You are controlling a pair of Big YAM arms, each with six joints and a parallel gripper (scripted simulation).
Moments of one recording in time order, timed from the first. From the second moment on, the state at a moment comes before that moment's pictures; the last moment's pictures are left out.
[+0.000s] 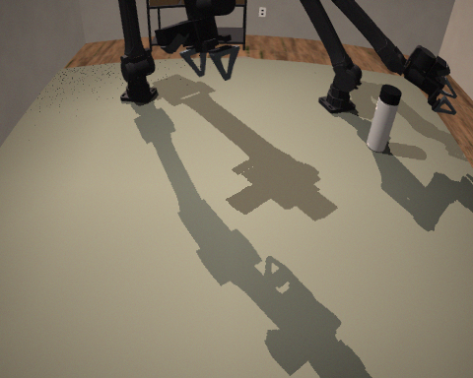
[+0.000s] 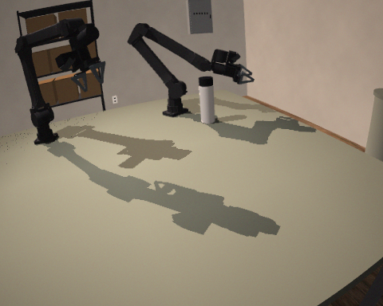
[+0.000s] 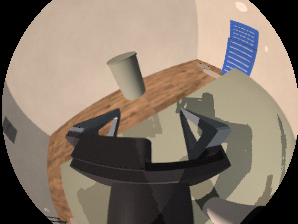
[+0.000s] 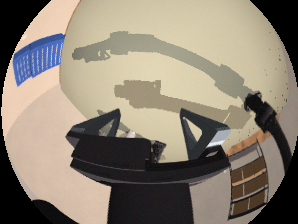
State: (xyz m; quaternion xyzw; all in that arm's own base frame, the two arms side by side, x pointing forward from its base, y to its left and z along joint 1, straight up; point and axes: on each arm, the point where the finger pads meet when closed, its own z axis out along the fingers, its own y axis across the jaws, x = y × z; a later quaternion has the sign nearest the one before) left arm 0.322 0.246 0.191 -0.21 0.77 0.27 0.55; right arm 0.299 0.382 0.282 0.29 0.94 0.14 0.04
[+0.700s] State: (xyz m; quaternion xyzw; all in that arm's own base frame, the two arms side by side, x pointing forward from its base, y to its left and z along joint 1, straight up) left arm 0.332 0.237 0.193 -0.19 0.78 0.26 0.54; right arm 0.305 0.395 0.284 0.28 0.95 0.16 0.05
